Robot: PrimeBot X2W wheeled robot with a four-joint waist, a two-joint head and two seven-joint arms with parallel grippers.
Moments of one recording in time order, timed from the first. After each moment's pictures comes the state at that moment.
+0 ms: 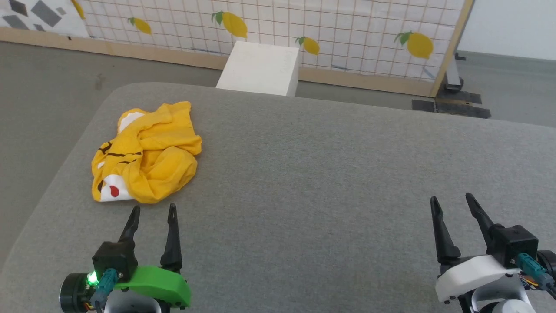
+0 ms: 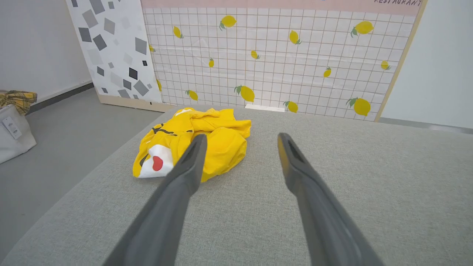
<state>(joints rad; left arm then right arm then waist) 0.05 0.06 0.02 -0.01 -0.08 -0.02 -0.12 0.02 -0.05 -0.07 0.06 0.03 0.13 -0.11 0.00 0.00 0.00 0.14</state>
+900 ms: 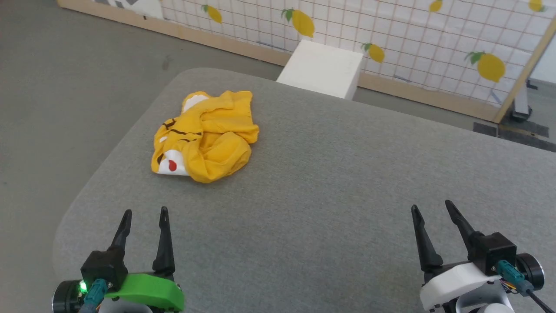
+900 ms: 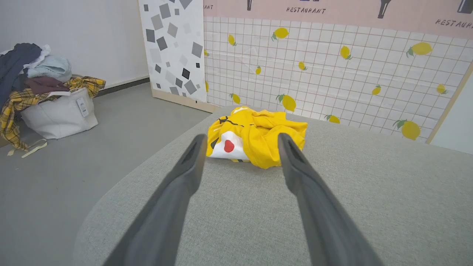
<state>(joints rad) 0.07 0.06 0.04 -0.01 -0.11 -0.04 -0.17 0.02 -0.05 -0.01 0.12 0.03 0.13 -0.17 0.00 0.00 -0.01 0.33</state>
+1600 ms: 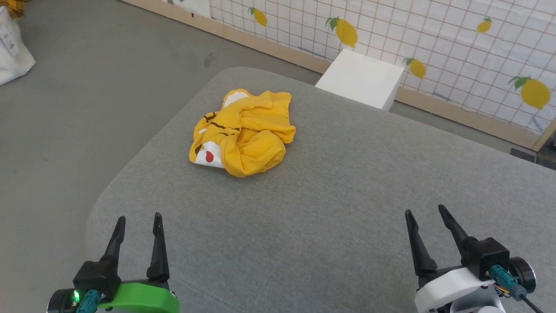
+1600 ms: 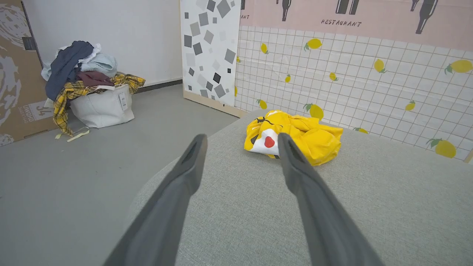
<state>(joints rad) 0.10 0.06 0.07 -0.01 -0.12 -0.05 -0.21 0.02 -0.05 0.01 0.17 0.04 0.13 -0.21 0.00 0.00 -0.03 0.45</state>
